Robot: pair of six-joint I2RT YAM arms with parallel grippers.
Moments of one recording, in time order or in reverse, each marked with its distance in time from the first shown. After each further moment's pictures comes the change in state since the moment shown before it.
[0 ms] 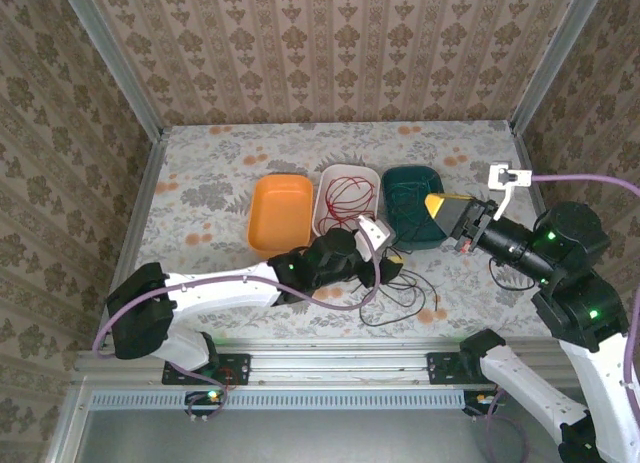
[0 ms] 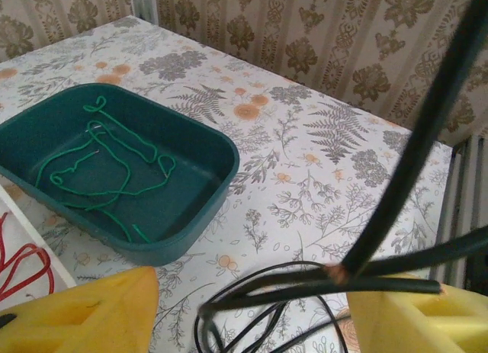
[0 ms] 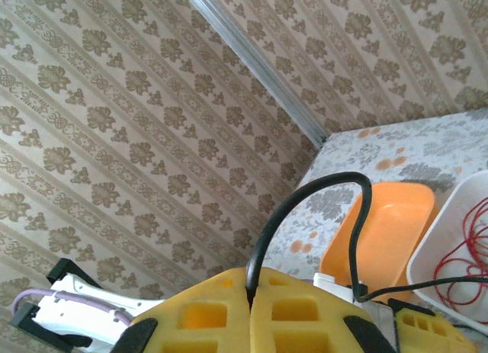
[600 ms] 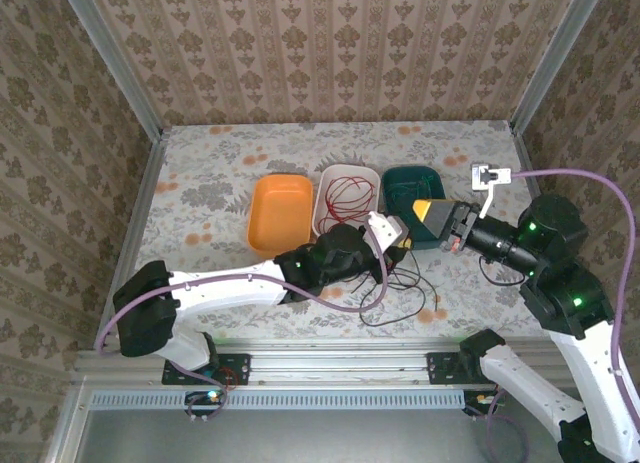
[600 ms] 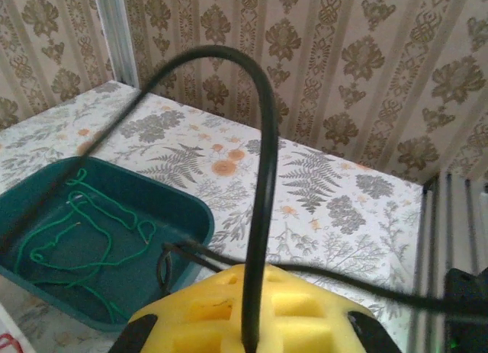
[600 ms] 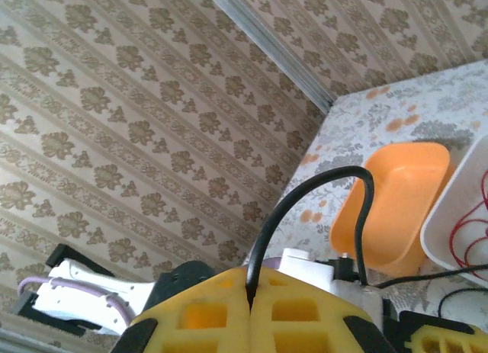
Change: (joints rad) left arm -0.027 0.029 0.079 0.073 0.016 0.057; right arm -0.009 0.029 -0.056 0.003 -0.060 0.047
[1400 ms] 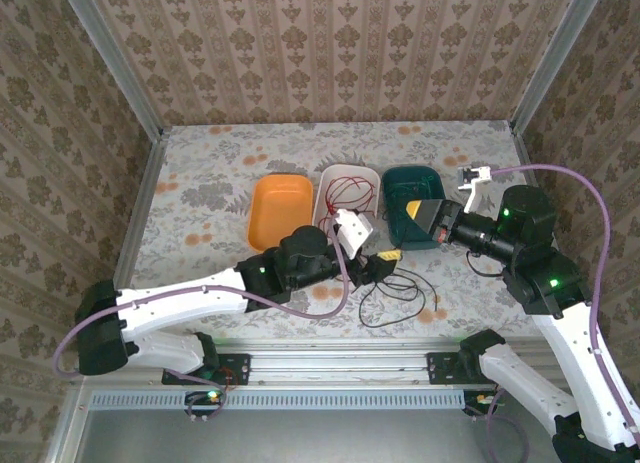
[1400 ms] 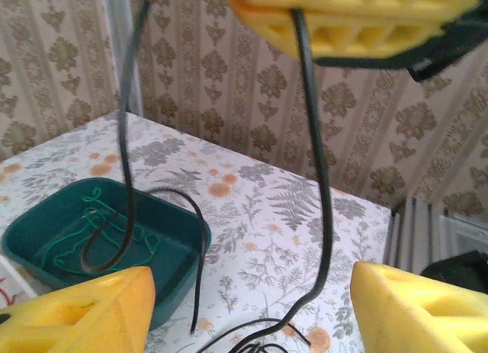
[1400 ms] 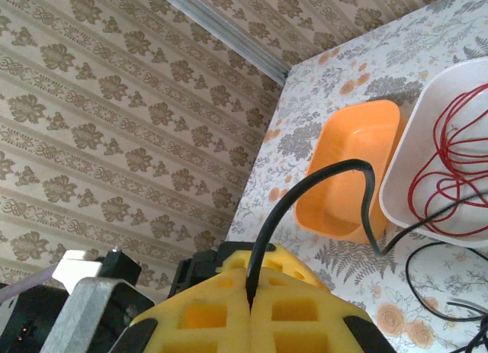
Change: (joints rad) left arm -0.007 -0.232 -0.072 -0.091 0.012 -0.029; right arm -0.039 0.041 -0.079 -0.016 0.002 0.032
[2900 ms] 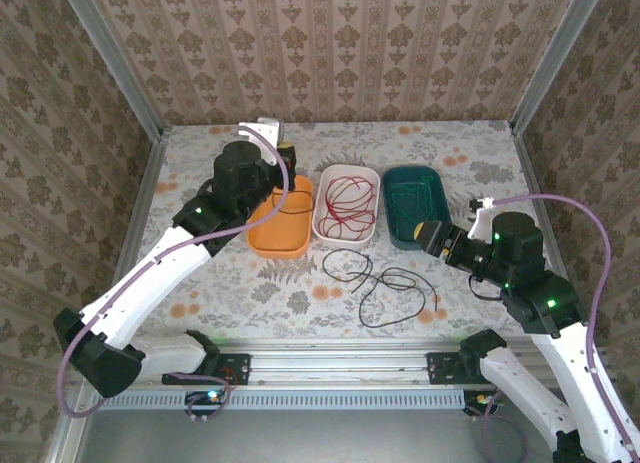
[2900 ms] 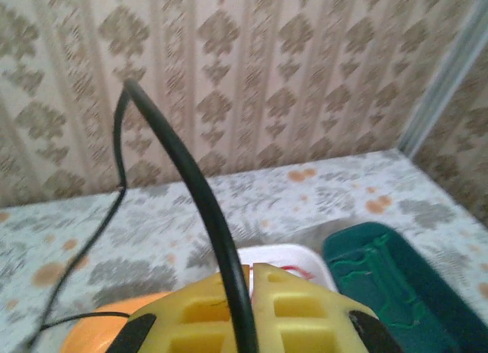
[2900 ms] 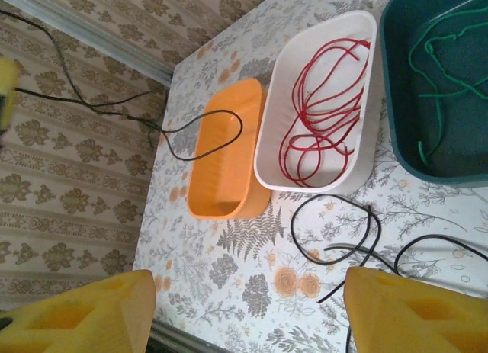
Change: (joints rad) left arm 0.549 -0.048 0.291 -0.447 -0.197 -0.093; right arm -0.006 -0.128 -0.161 -0.188 0.222 -0.021
